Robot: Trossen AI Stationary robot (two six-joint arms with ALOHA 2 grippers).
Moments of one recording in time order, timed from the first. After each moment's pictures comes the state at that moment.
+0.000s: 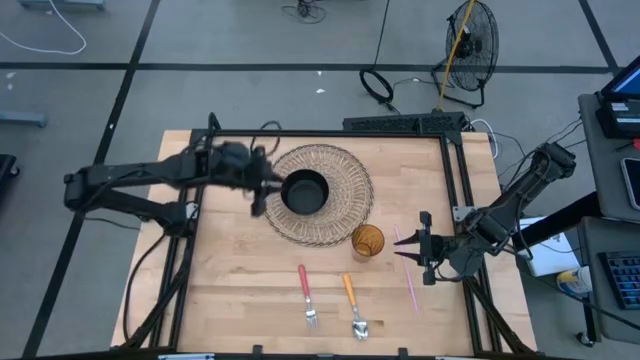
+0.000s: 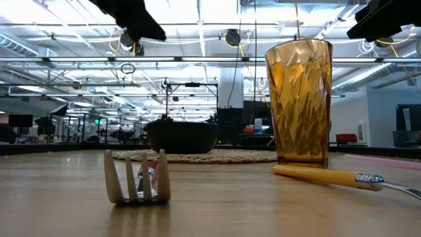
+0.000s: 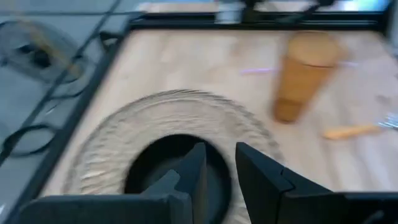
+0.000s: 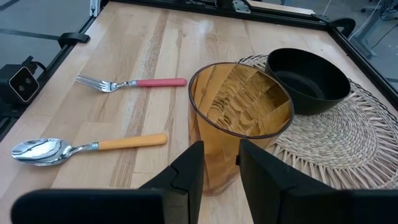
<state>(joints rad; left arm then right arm) 0.17 1.09 0.96 -0.41 0.08 0.10 0.76 0.89 0.58 -0.34 0.70 0.35</state>
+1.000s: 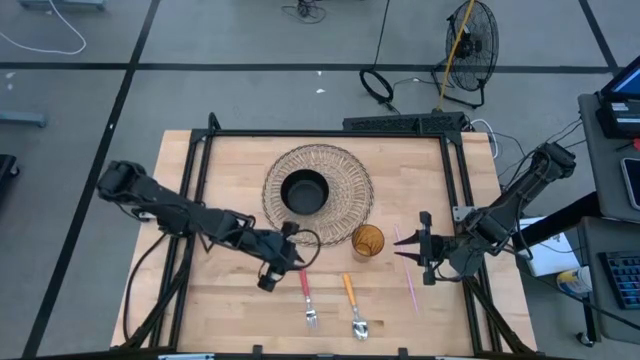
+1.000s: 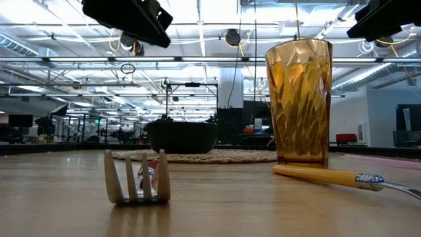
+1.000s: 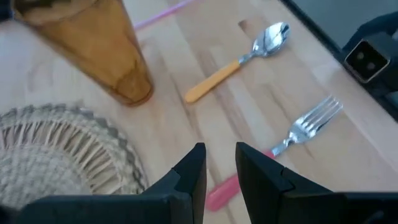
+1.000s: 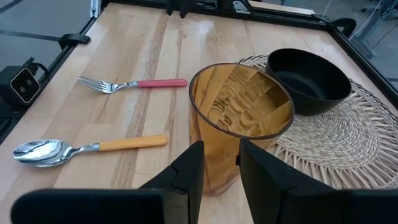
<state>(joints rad) -0.35 1.47 0.96 -0.19 -0.03 0.10 0.76 0.89 0.58 -0.33 0.70 0.36</state>
